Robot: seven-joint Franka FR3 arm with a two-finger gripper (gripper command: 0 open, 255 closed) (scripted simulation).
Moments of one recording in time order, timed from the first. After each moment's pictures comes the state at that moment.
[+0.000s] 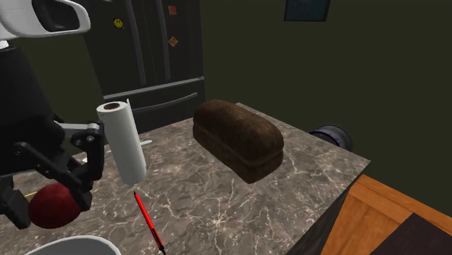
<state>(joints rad) 0.40 0.22 0.49 -1.80 -0.17 2.03 1.07</state>
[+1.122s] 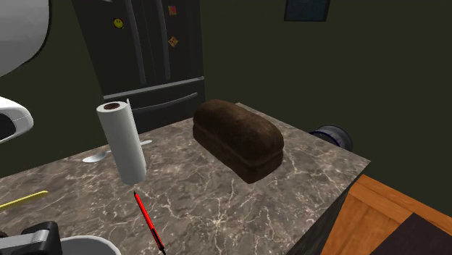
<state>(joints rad) 0.50 0.32 0.51 -1.83 -0.25 2.14 1.24</state>
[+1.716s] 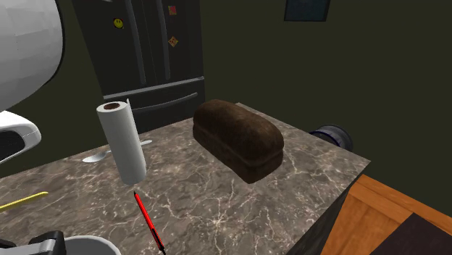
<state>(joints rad) 0.51 0.34 0.50 -1.85 -0.26 2.17 1.25</state>
